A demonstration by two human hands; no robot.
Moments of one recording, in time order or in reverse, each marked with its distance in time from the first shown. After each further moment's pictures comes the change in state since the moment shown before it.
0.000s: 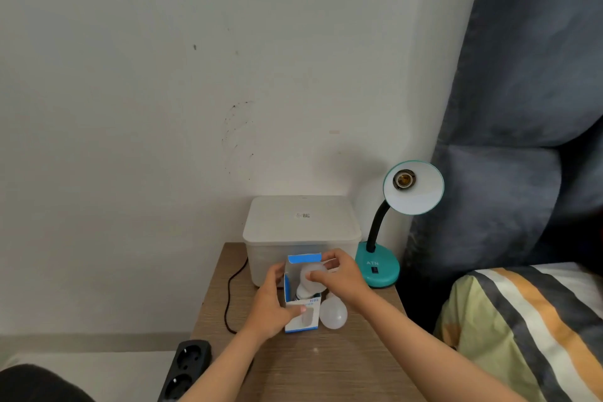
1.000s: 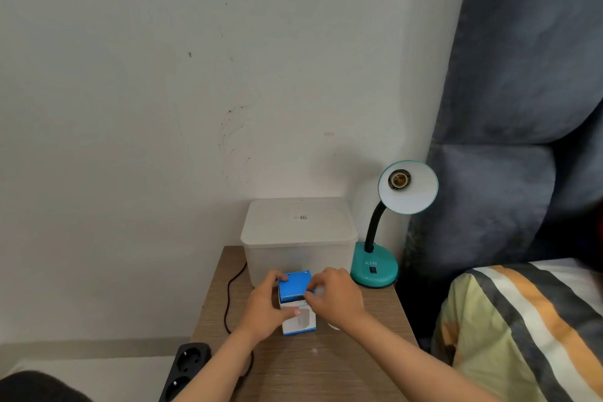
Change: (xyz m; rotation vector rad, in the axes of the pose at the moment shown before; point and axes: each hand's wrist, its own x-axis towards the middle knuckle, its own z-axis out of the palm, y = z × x) left_hand -0.003 0.002 -0.011 0.116 -0.022 0.025; right_hand -0.017 0.012 0.015 -0.684 0.096 -0.257
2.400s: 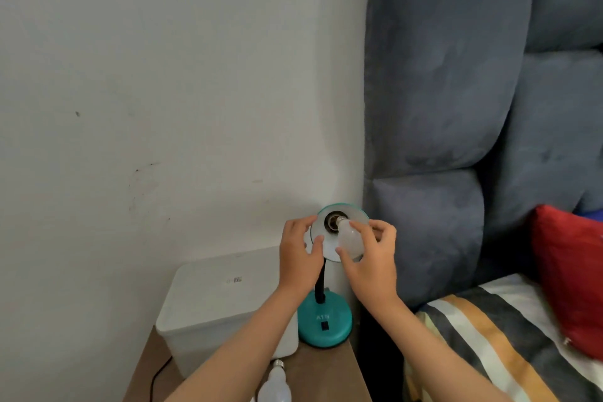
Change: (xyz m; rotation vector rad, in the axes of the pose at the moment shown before) left_hand 0.141 0.202 0.102 -0.150 0.282 0.410; right_hand 0.059 0.107 -0.149 0.242 0.790 -0.010
